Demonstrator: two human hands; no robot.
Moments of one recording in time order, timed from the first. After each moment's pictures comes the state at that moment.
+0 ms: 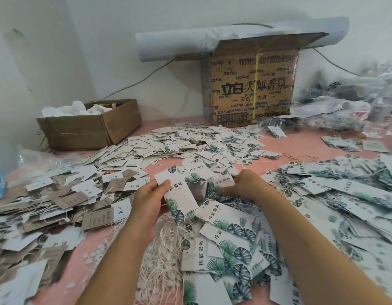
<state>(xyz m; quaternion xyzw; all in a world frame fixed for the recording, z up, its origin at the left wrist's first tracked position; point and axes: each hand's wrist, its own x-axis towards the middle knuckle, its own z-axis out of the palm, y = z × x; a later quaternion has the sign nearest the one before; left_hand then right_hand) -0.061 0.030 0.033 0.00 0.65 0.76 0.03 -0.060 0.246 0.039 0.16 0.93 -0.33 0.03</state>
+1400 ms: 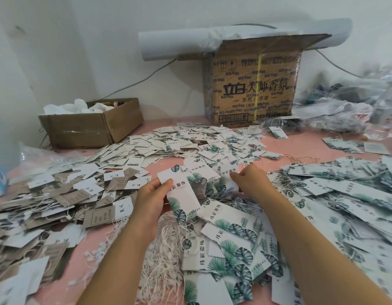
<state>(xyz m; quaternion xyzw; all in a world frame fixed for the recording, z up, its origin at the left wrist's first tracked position) -0.059 0.030 0.035 0.01 0.65 0.76 0.03 -0.064 0.249 0.034 0.17 0.92 -0.33 -0.09</state>
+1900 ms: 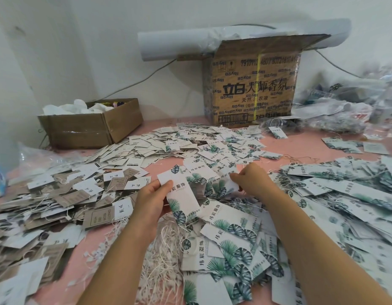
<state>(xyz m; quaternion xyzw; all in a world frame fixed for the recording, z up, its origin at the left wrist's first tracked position) -0.059 0.030 0.034 0.00 0.66 0.75 0.04 -0.061 0.251 0.043 0.15 0.94 -0.30 -0.07</state>
